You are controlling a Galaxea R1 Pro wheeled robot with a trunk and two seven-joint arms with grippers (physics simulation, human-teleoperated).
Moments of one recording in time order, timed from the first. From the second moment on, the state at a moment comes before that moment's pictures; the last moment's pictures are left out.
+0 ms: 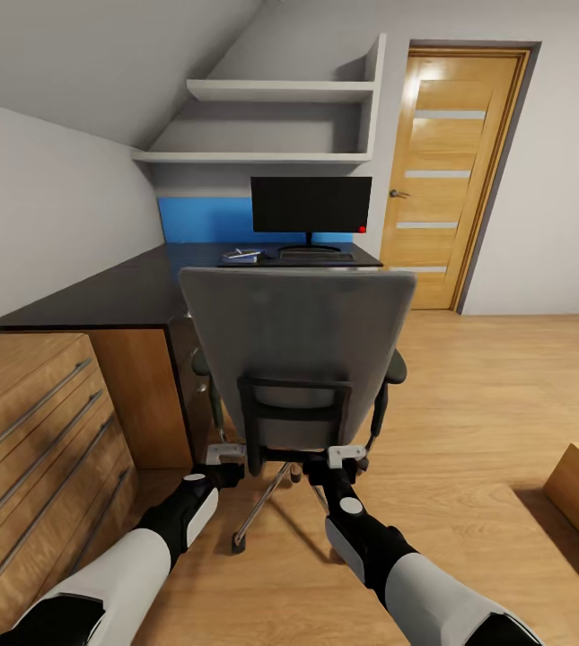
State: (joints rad) left arm -0.78 -0.12 -0.08 -0.37 0.08 0.16 0.13; right arm -0.71 0.17 0.49 -0.40 -0.33 -0.21 -0.29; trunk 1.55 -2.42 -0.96
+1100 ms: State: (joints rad) left arm -0.78 -0.12 -0.08 -0.36 0.09 0.10 0.13; right arm -0.71 0.17 0.49 -0.40 -0.31 -0.25 -0.30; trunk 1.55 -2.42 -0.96
